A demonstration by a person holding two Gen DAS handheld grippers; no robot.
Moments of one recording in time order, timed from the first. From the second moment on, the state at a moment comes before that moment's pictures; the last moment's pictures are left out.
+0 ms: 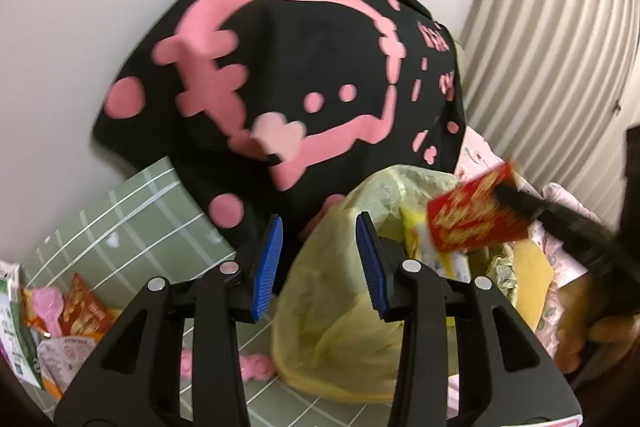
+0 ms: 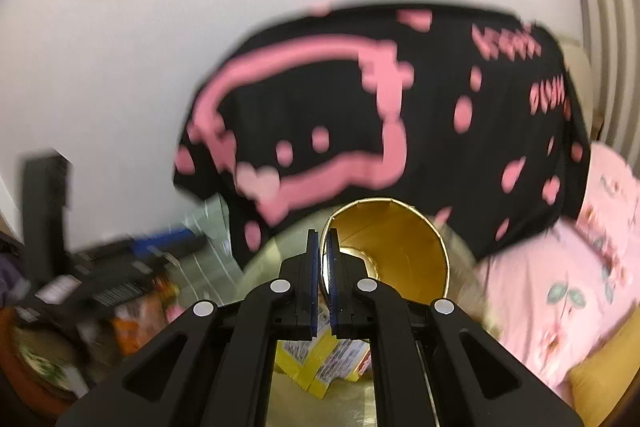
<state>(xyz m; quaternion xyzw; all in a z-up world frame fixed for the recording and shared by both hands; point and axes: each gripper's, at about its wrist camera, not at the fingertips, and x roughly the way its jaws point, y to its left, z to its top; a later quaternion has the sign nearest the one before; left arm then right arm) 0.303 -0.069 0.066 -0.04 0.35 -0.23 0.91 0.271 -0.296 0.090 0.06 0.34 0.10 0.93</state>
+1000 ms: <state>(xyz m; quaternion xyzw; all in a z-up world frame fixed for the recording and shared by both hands) 0.255 0.113 0.032 -0.08 0.34 -0.05 0.93 0.268 -0.198 0.049 0.01 0.37 0.11 0.92</state>
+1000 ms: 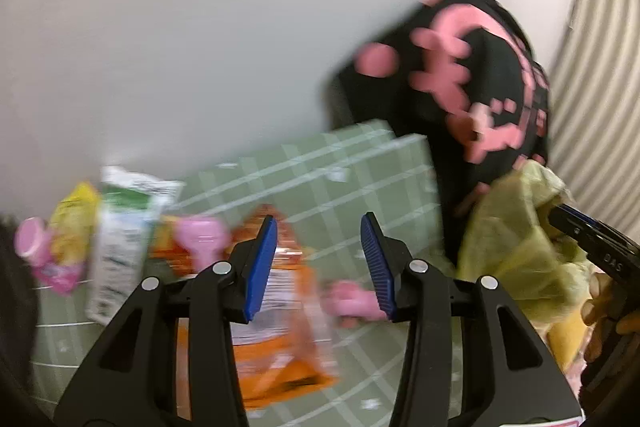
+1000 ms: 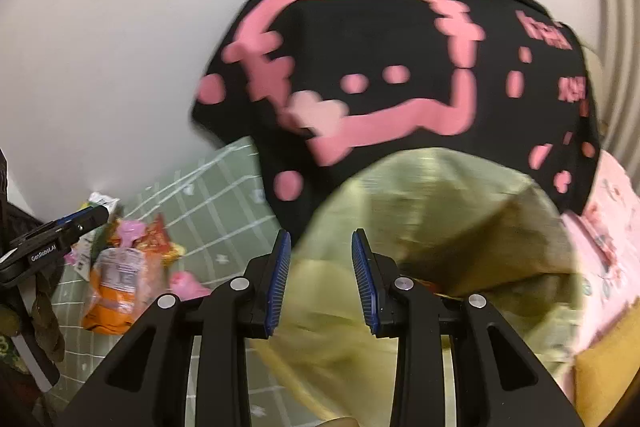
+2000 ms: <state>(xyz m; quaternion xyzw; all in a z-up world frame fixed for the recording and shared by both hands) 0.177 0.329 -0.027 -0.17 0.35 0.18 0.90 0.268 0.027 -0.040 -0.06 0.45 0.30 0.84</state>
